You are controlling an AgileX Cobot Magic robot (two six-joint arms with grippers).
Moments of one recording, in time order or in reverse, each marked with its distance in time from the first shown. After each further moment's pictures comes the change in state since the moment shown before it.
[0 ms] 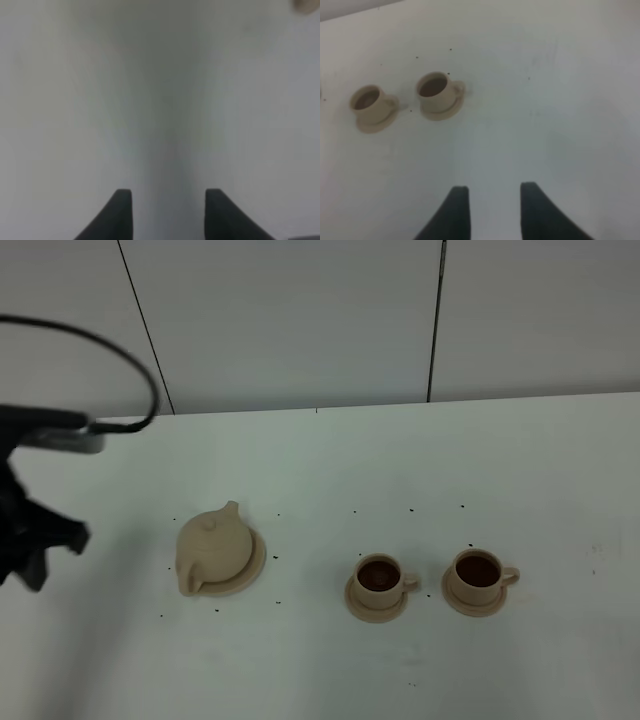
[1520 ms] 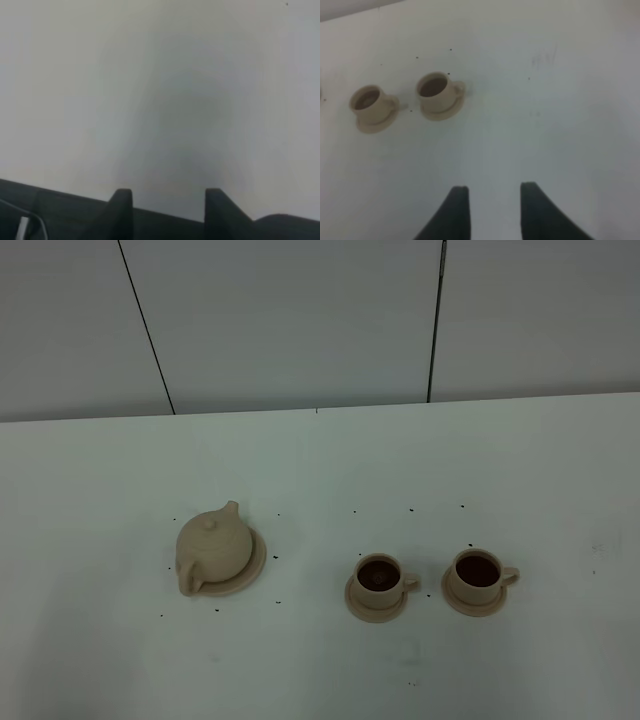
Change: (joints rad) left arm 0.294 -1.096 0.722 -0.133 -0.133 -0.043; right arm 0.000 0.000 0.000 0.000 0.000 0.000
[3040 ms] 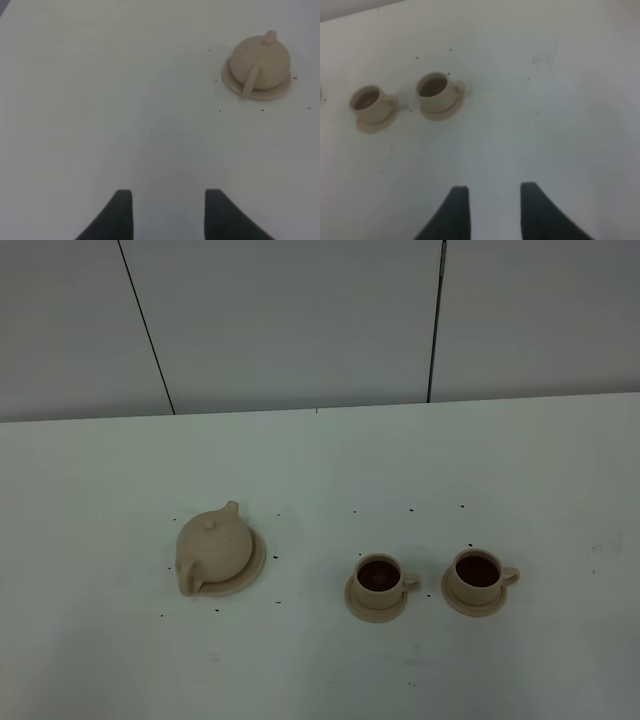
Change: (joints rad) left arm -0.099 -0.472 0.007 -0.028 -0.010 0.075; right arm 0.000 0.000 0.000 0.000 0.000 0.000
